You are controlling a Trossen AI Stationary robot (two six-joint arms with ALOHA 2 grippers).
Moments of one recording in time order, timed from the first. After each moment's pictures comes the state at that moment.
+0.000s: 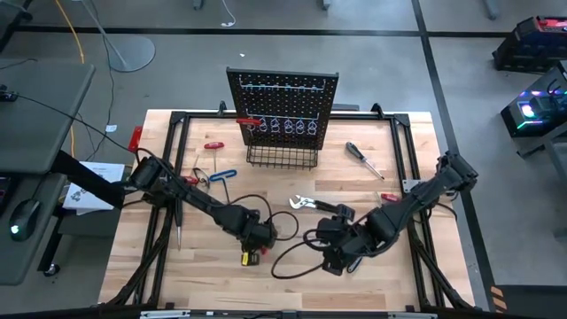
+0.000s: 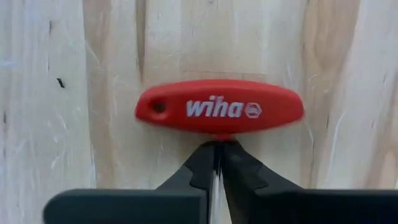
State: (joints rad) left arm -0.37 1.98 1.14 -0.59 0.02 -0.42; right arm 0.59 1.71 1.57 -1.04 0.32 0.82
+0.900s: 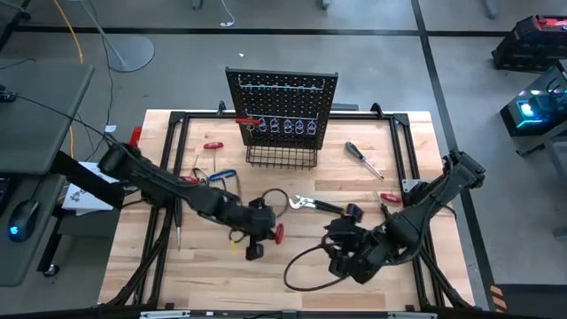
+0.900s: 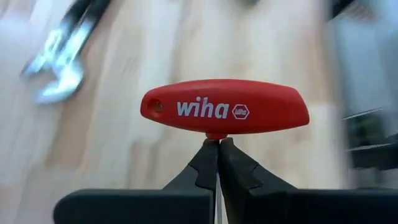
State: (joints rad) left arm -0.36 1.59 1.13 -0.34 -0.07 -0.45; right arm 0.68 1.64 1.57 -0.97 0.60 0.87
